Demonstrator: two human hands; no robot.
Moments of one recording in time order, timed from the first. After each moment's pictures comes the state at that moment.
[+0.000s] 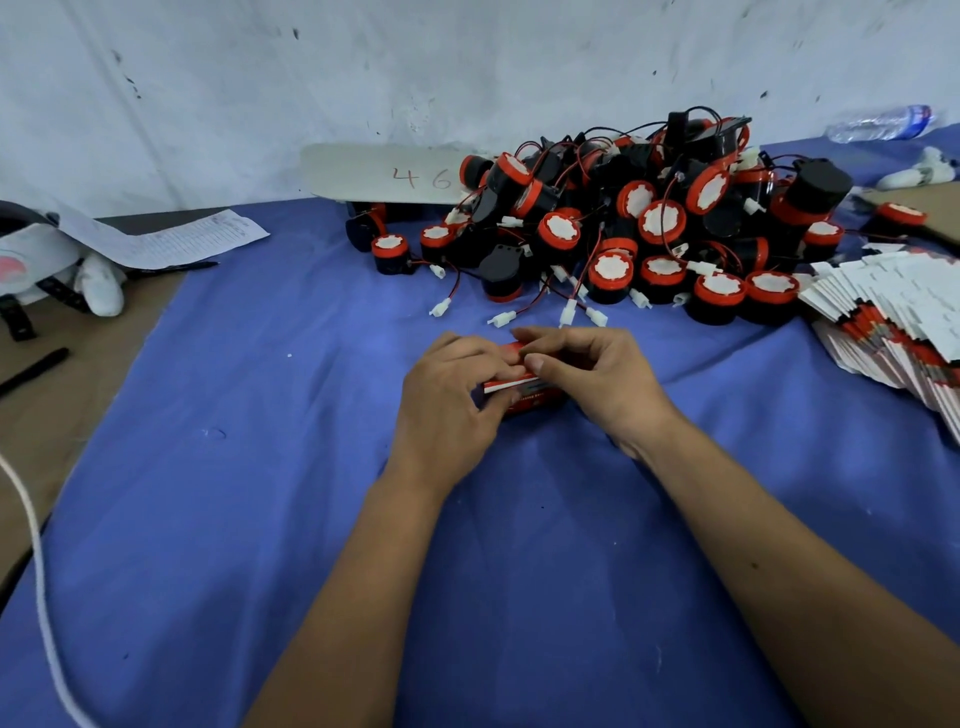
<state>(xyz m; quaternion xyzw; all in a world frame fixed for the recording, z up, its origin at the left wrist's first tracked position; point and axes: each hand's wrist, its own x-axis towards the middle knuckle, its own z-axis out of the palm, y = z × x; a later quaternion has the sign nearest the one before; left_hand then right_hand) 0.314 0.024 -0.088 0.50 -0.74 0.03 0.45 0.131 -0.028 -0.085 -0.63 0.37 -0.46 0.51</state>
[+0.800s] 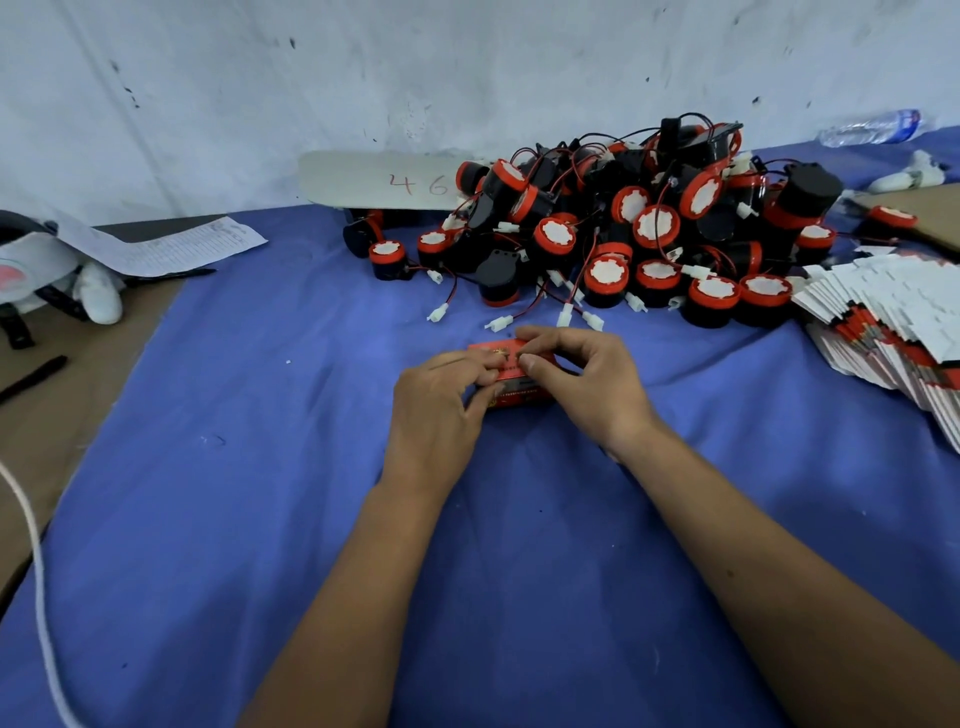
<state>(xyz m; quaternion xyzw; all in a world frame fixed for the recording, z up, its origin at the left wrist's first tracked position) 0.314 0.024 -0.093 0.53 -0.71 0.02 0.46 0.137 -0.027 -0.088 -0.65 0.43 -0.47 0.41</state>
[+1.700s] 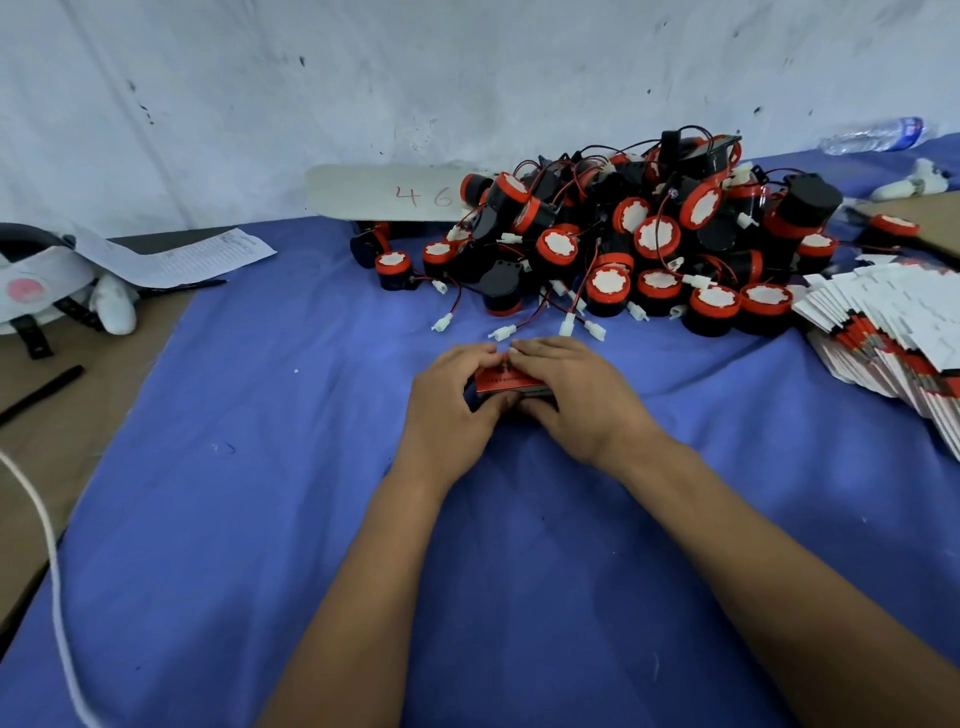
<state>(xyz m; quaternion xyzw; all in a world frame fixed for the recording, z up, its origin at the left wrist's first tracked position) 0.317 0.013 -0.092 0.54 -0.69 -0.11 0.47 0.139 -0.022 -0.075 -0.86 0.44 -0.22 0.10</state>
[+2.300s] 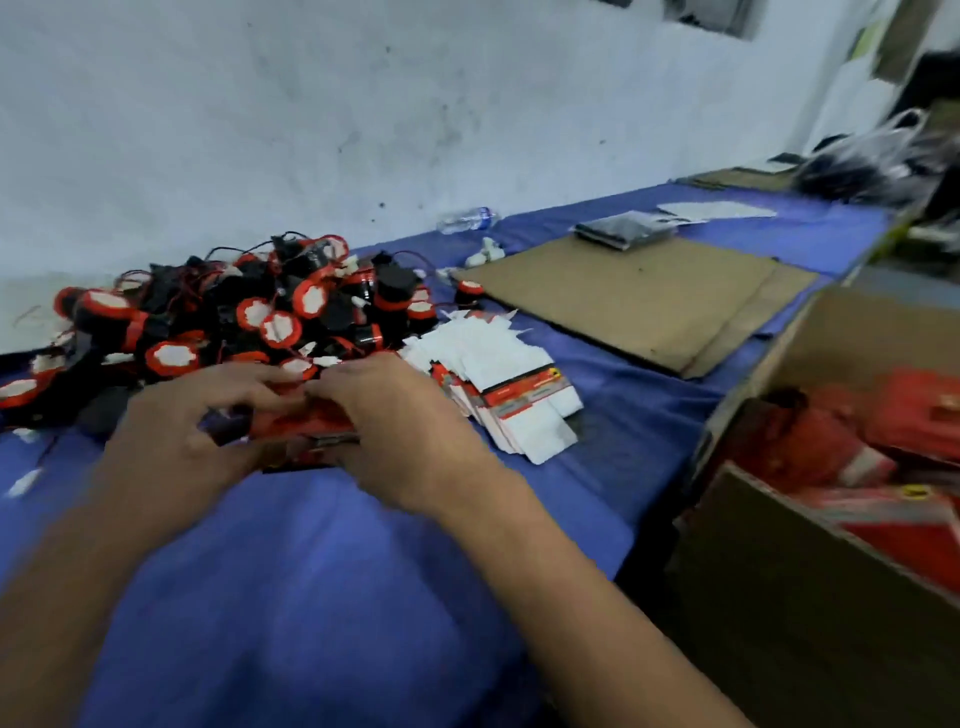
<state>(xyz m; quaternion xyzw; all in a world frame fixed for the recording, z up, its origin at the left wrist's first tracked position) 0.187 0.014 0.027 0.38 -0.81 -0.22 0.39 -0.007 0.067 0.043 -0.81 0.53 -0.22 -0.08</state>
